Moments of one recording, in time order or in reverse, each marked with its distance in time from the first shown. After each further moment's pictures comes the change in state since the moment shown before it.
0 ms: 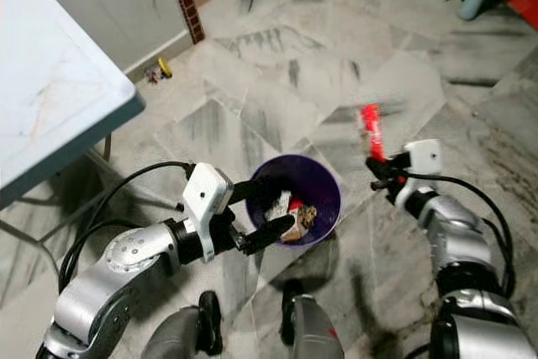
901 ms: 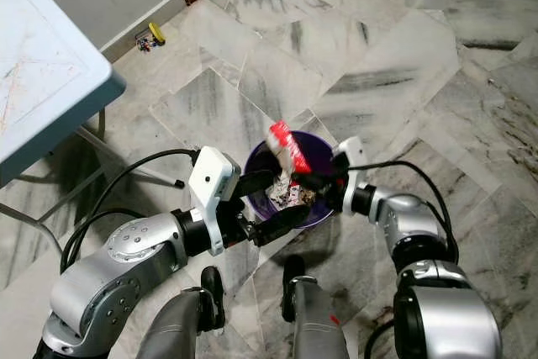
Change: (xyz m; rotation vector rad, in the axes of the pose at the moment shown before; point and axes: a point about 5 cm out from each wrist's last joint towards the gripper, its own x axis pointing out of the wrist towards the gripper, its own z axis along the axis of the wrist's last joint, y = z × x) left arm 0.007 -0.010 0.023 -0.062 -0.039 -0.037; right arm 0.031 0.067 -0.016 0.109 0.182 0.544
